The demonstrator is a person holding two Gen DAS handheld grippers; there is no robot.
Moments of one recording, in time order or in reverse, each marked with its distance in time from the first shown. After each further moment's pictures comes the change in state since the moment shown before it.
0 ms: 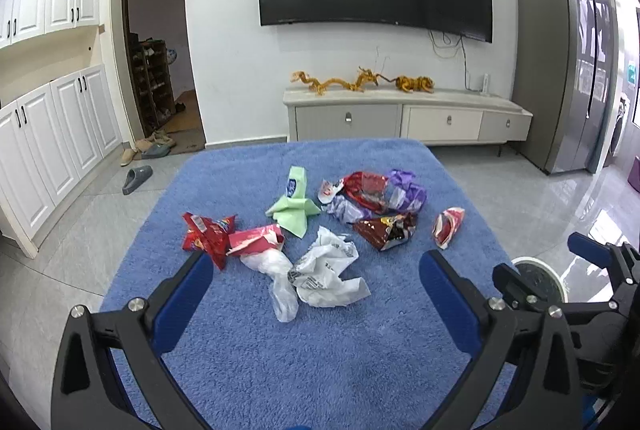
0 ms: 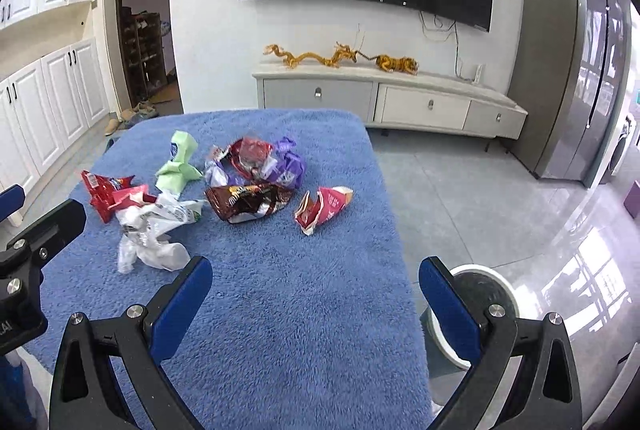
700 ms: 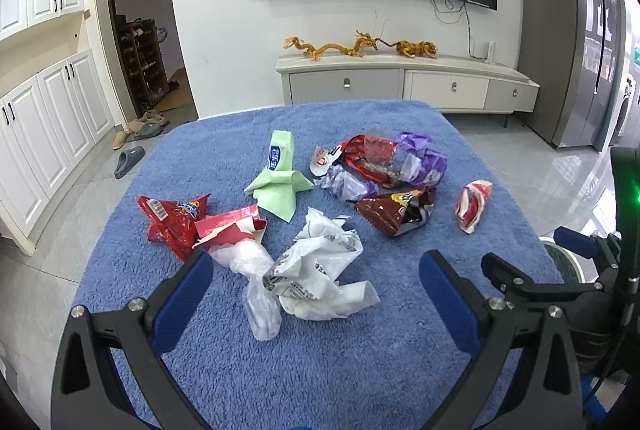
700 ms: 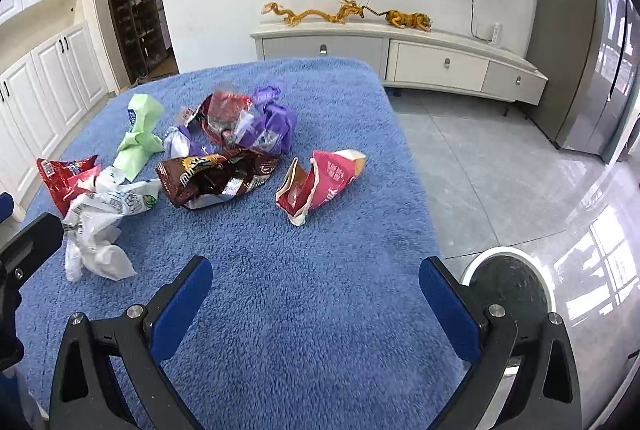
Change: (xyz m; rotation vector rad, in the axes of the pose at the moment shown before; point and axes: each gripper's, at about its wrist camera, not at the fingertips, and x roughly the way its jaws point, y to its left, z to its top) left arm 0.077 -0.011 -0.006 0.033 0.121 0.001; right arm 0.092 -0.017 -0.012 0.030 0.133 0.056
